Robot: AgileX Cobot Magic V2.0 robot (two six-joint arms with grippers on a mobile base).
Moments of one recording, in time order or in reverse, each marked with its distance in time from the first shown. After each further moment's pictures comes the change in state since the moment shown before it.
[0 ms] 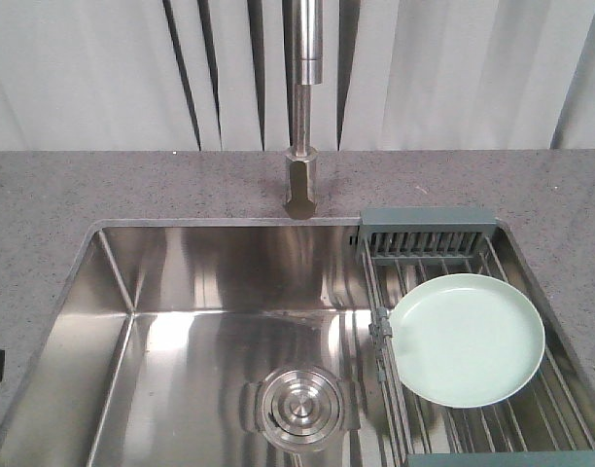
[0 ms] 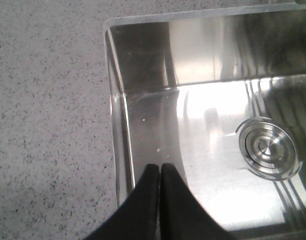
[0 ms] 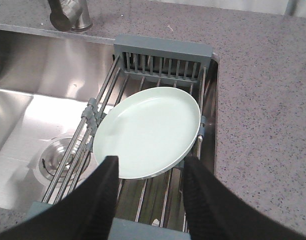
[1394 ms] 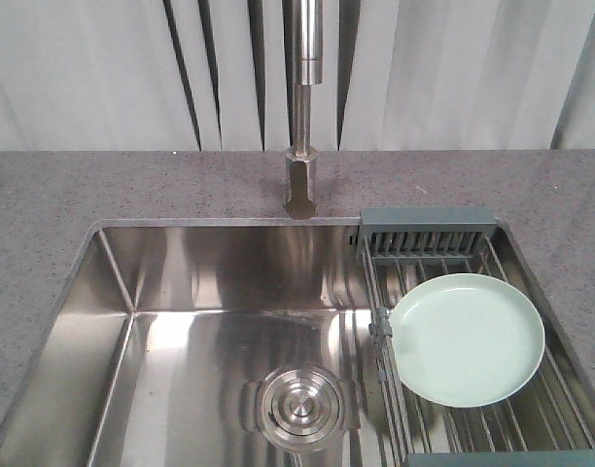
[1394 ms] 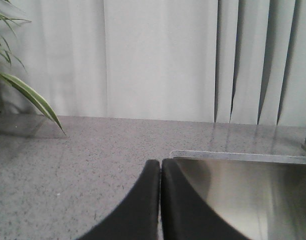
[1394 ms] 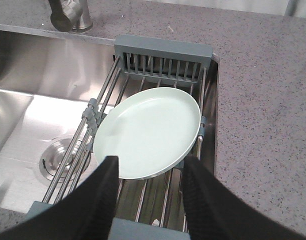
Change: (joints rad) left arm 0.323 -0.799 0.735 -0.075 -0.736 0.113; right arm 0.000 0.000 0.000 0.000 0.000 0.000
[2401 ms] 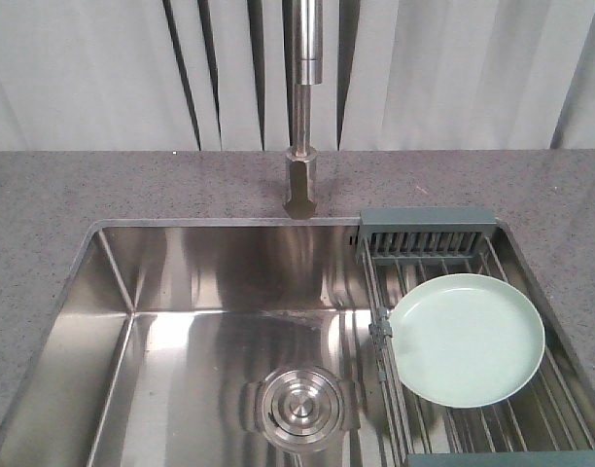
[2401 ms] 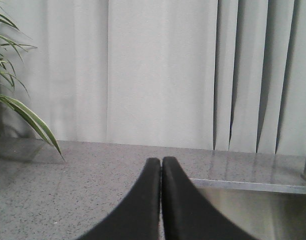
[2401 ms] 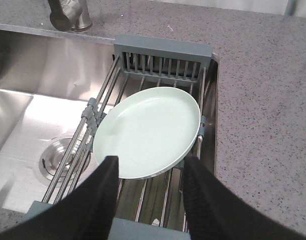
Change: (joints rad) left arm 0.002 0.000 0.015 -0.077 -0.126 0.078; right arm 0.000 0.000 0.000 0.000 0.000 0.000
